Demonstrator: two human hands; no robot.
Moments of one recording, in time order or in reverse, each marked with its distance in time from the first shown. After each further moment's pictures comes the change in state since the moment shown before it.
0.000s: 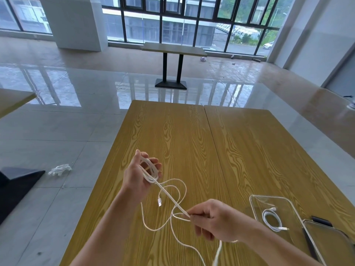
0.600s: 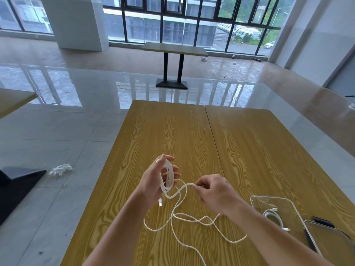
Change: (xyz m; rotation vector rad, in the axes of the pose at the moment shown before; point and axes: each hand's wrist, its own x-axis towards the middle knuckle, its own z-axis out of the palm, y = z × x) left_hand -0.008 -0.019 0.013 0.386 -0.277 -0.004; right_hand 0.024 -0.019 -0.020 -0.023 0.478 0.096
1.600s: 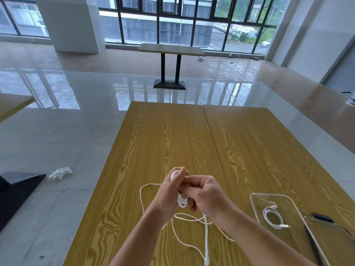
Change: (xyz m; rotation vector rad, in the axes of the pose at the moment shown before) left_hand -0.021 -0.026 0.034 -0.102 -0.243 0.035; right_hand -0.019 -0.022 0.018 0.640 -0.112 -0.092
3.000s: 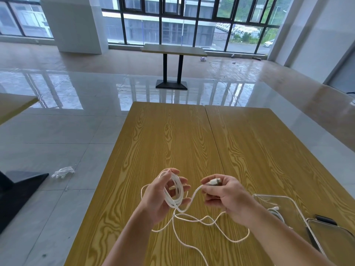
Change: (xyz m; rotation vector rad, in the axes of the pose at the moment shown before) left_hand -0.009 0.008 -0.021 -0.162 0.204 -0.129; right_hand 0.004 0.016 -0.052 0.191 0.100 0.187
